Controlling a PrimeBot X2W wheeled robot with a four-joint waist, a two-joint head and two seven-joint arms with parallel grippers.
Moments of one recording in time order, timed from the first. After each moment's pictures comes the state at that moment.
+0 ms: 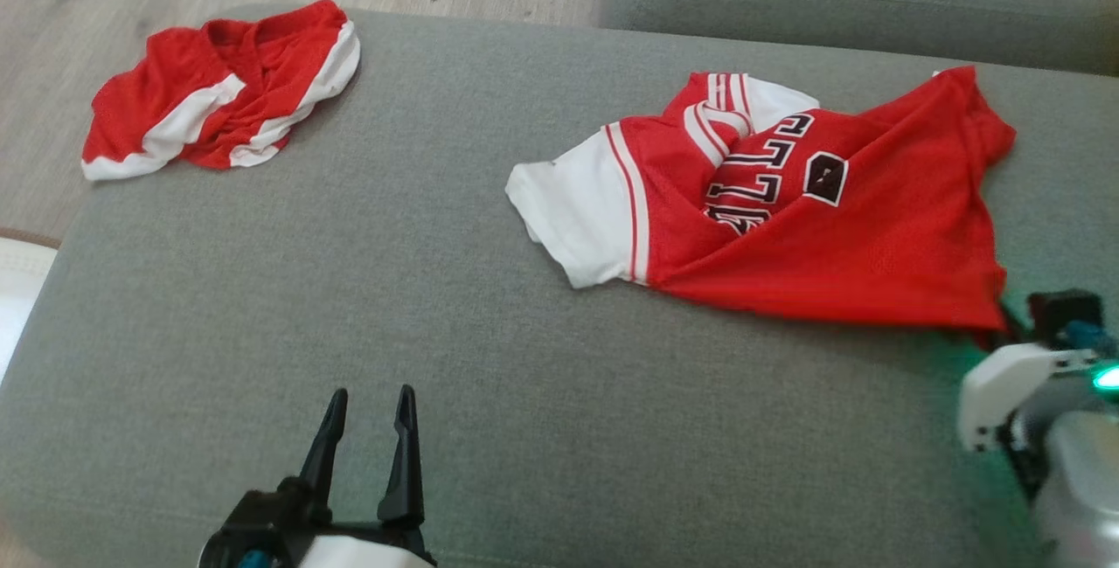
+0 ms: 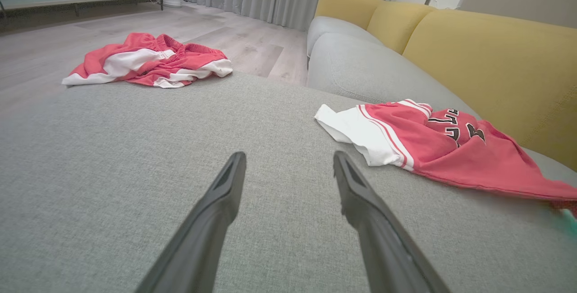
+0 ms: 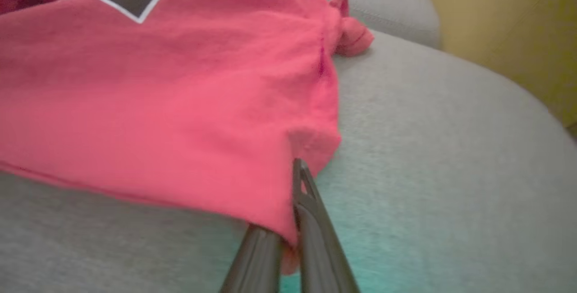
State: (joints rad) left arm 0.08 0.21 -0.45 0.07 -0.50 0.17 -0.20; right arm -0.42 -0.23 -0.12 0.97 -0.14 0.13 -0.13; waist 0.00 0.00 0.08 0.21
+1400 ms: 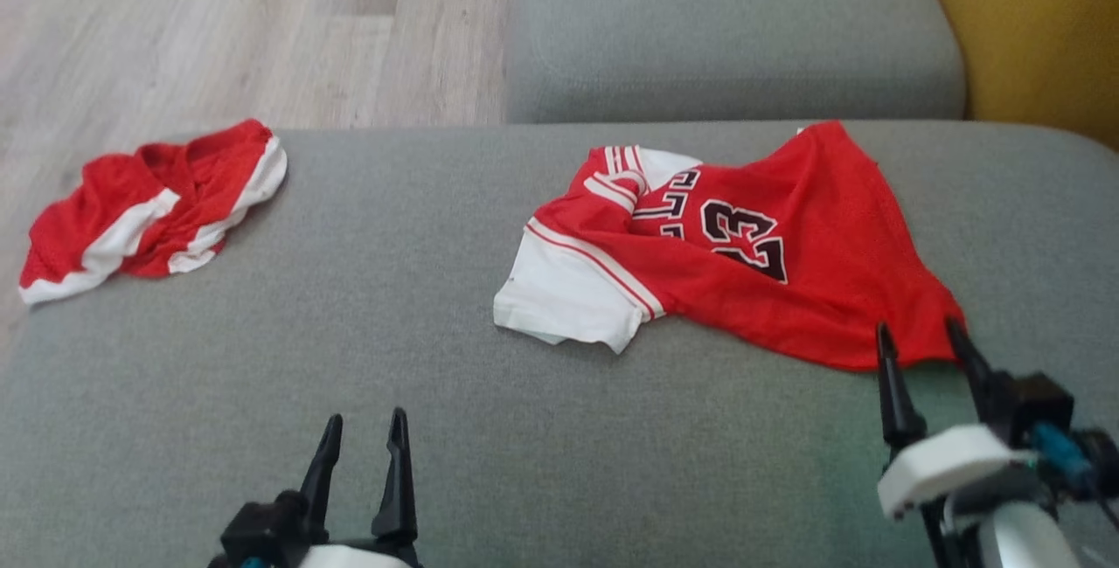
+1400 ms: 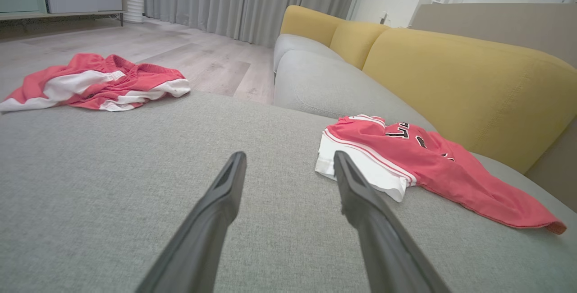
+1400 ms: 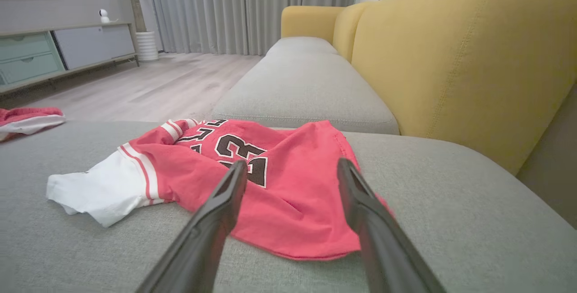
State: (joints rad) left arm 0.07 0.20 -0.45 0.17 -0.56 0.16 -0.22; right arm -0.06 -0.06 -0.07 0.35 0.00 0.13 -0.13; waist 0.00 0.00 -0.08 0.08
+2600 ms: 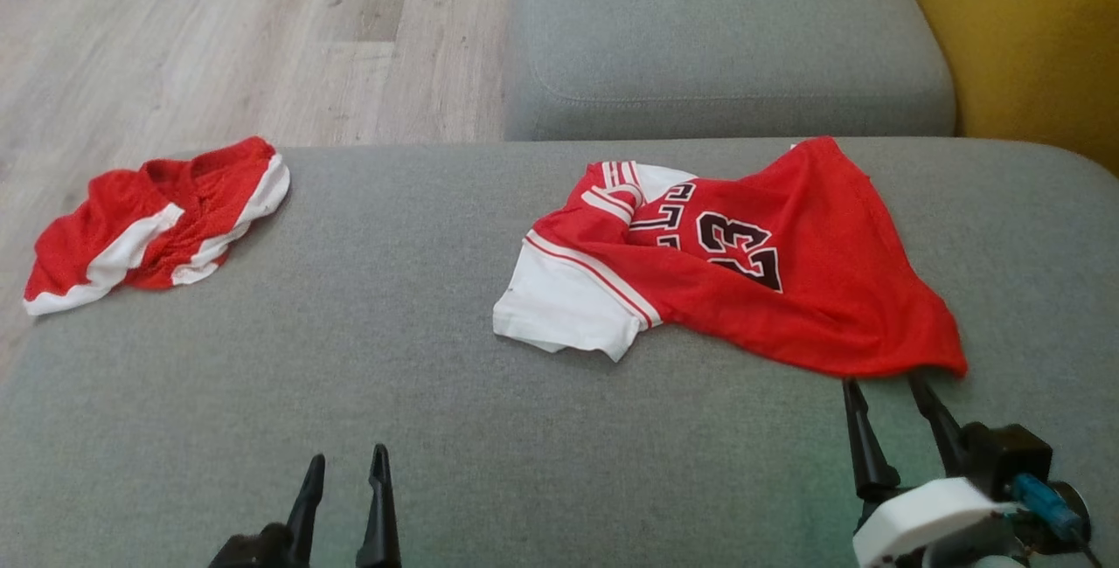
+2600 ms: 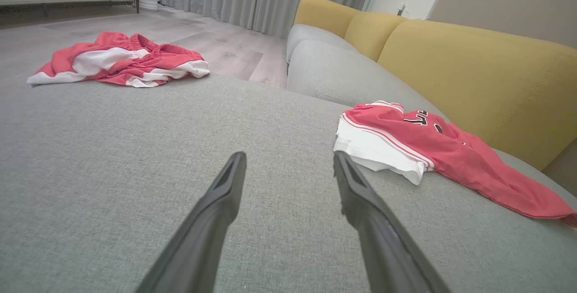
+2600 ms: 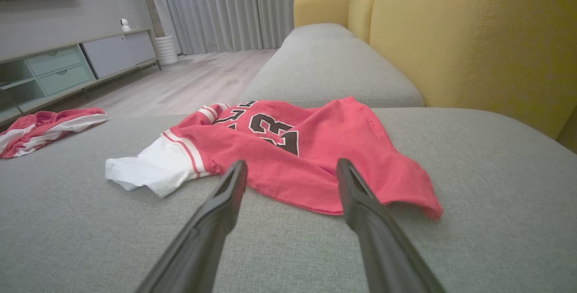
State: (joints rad) left arm 0.11 0.20 -0.42 0.23 -0.58 0.14 -0.24; right arm 0.08 -0.04 0.00 0.27 0.11 0.13 -0.11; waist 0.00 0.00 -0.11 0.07
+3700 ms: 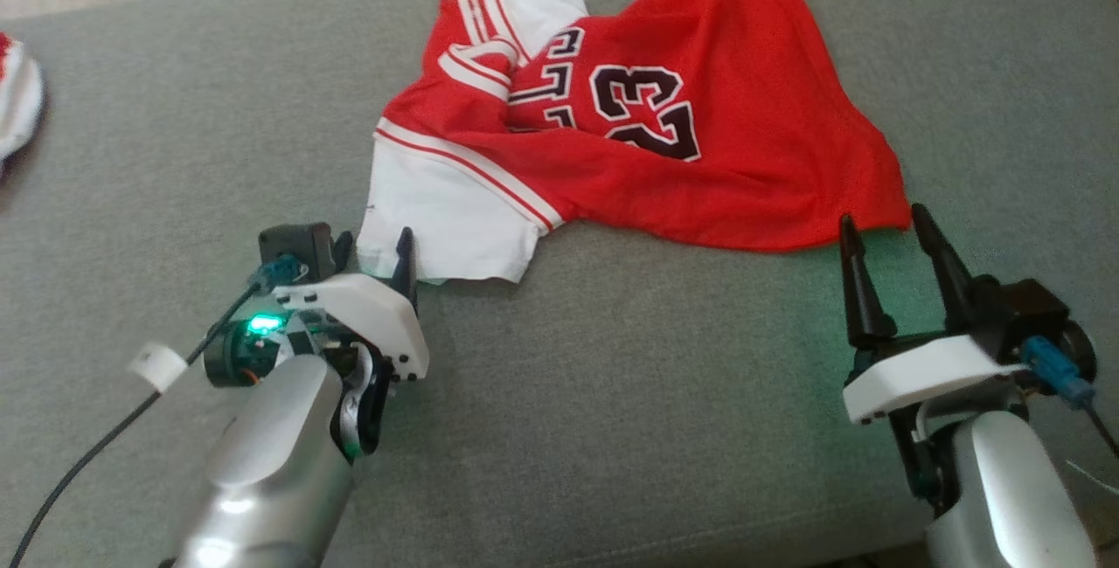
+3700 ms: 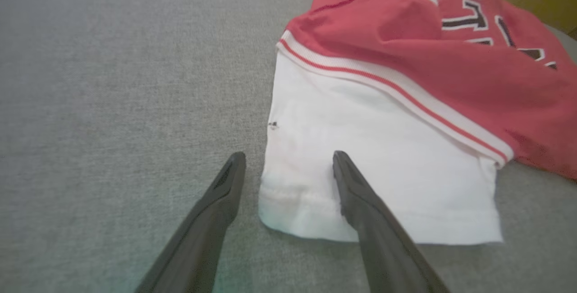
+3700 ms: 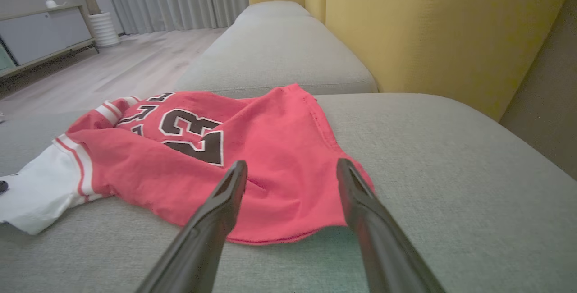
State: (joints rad) left arm -0.54 0.13 -0.48 0.67 -0.58 0.12 0.11; right arm -0.17 -0.04 0.02 0.23 0.07 0.13 -0.11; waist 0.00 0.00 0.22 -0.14
